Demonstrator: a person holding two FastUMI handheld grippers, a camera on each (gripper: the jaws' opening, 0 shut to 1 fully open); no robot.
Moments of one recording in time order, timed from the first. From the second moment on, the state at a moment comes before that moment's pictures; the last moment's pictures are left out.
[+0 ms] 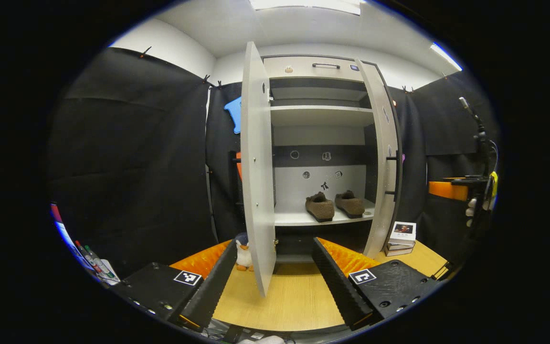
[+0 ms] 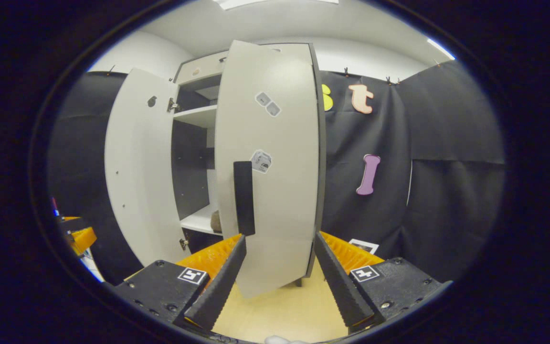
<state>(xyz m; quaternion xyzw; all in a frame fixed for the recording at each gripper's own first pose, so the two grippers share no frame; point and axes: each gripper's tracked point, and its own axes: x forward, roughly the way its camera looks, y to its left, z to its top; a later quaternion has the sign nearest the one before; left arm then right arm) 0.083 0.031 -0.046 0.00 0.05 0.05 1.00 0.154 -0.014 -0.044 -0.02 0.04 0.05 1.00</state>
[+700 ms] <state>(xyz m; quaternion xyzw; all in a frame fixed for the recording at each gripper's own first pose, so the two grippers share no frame) 0.171 0.173 0.003 0.03 0.00 0.11 0.99 0.003 -0.021 -0.077 -0.01 0.08 -0.02 1.00</state>
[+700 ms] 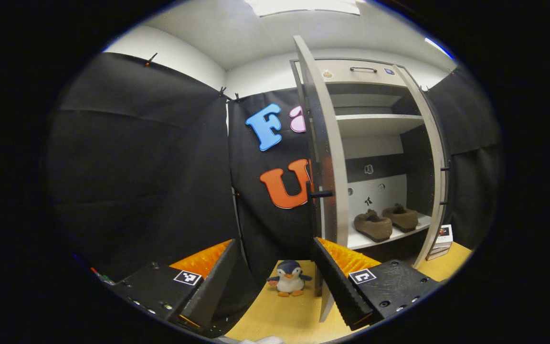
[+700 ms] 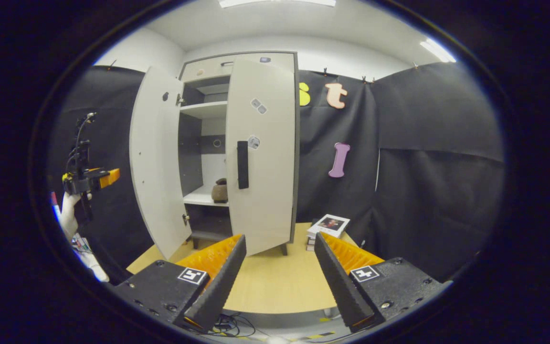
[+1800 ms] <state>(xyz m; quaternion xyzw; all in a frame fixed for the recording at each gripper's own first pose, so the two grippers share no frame) 0.220 0.138 -0.012 0.03 0.02 0.12 0.99 -0.019 -0.049 -0.063 -0.01 0.09 -0.01 1.00</state>
